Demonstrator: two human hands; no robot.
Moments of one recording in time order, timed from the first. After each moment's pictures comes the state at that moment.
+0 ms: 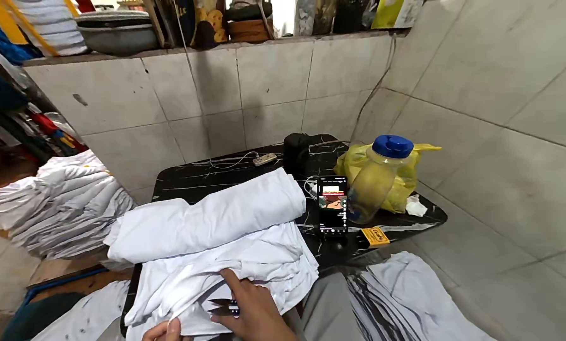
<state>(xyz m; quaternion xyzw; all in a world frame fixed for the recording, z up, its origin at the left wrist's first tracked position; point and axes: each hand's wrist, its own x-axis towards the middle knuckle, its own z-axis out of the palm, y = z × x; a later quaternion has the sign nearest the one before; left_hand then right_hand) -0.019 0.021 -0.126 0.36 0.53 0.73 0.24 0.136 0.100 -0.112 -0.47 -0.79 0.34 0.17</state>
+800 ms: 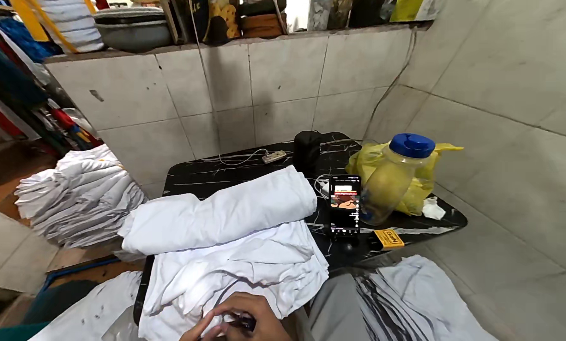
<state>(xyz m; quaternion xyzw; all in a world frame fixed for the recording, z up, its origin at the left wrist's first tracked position) -0.032 0.005 -0.148 0.58 0.51 0.61 0.20 0.129 0.086 -0.153 -0.19 -0.72 0.48 0.46</state>
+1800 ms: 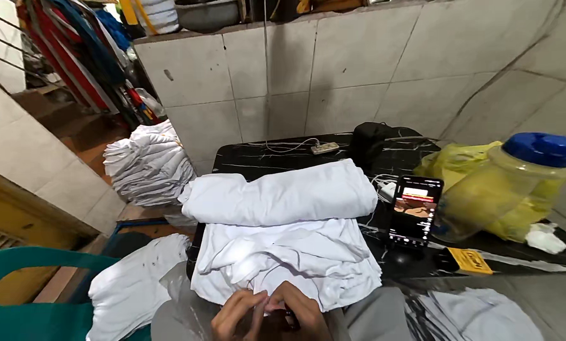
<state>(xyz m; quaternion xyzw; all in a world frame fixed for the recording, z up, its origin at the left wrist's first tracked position) -0.029 0.009 -0.154 0.62 0.53 0.57 0.11 0.134 0.066 -0.148 -0.26 -0.78 0.32 0.47</state>
